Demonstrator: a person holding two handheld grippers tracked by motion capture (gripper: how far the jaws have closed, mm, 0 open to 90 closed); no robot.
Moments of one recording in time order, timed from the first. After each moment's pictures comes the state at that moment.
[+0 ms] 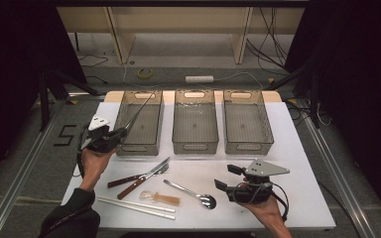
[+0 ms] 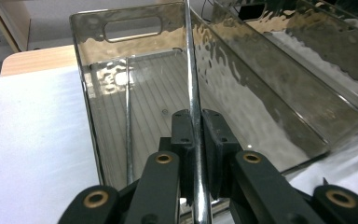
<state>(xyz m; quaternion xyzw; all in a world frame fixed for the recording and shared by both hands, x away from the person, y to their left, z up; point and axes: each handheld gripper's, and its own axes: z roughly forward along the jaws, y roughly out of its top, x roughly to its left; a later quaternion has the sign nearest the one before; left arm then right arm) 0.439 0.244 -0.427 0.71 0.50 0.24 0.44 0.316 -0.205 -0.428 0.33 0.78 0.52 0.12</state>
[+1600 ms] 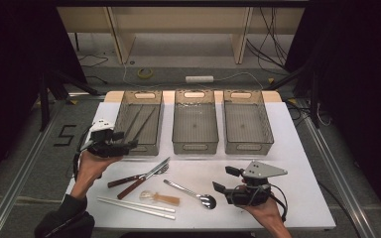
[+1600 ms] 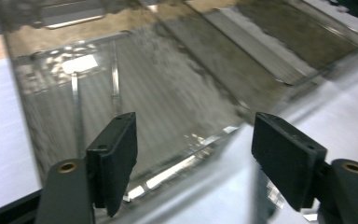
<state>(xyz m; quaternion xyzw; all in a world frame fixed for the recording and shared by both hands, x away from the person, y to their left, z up) 0.410 0.228 -0.407 0.77 0.43 0.18 0.43 0.313 -0.201 -0.427 0.32 0.79 0.51 0.12</state>
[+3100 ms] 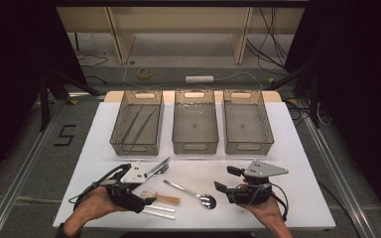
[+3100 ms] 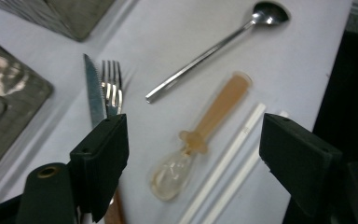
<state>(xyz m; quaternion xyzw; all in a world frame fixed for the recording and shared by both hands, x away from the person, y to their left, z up) 0.314 0.160 -0.421 0.93 0.20 0.10 0.30 0.315 -0.205 -0.430 0.32 0.79 0.51 0.12</state>
